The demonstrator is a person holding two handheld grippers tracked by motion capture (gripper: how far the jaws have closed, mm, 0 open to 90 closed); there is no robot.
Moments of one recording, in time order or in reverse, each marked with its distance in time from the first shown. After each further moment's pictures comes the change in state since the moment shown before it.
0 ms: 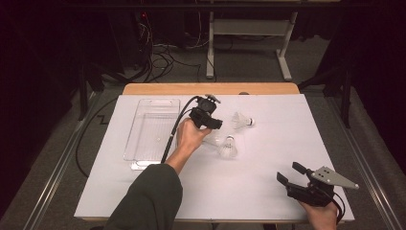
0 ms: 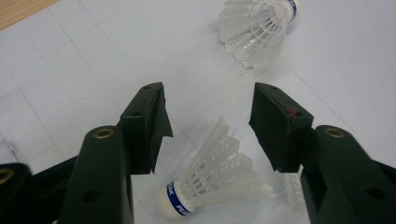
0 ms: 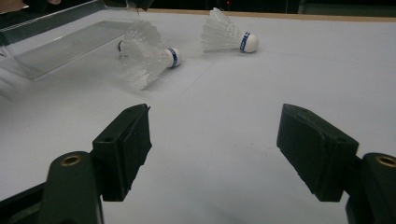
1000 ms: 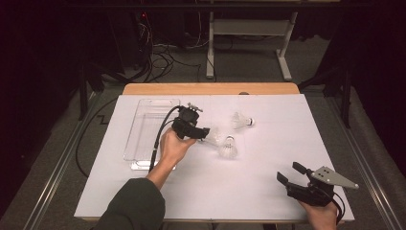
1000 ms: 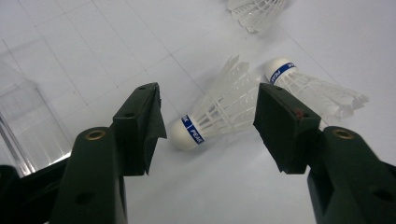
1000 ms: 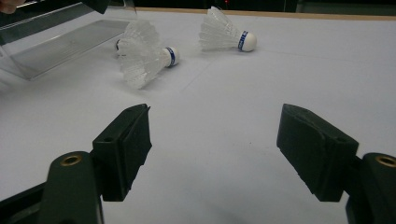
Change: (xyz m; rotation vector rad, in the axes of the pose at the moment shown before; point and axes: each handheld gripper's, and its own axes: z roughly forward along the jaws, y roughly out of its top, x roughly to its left) left arm 0.014 -0.048 -0.030 -0.045 -0.025 -0.042; right arm 0.000 0.000 0.000 0.002 -0.007 0.001
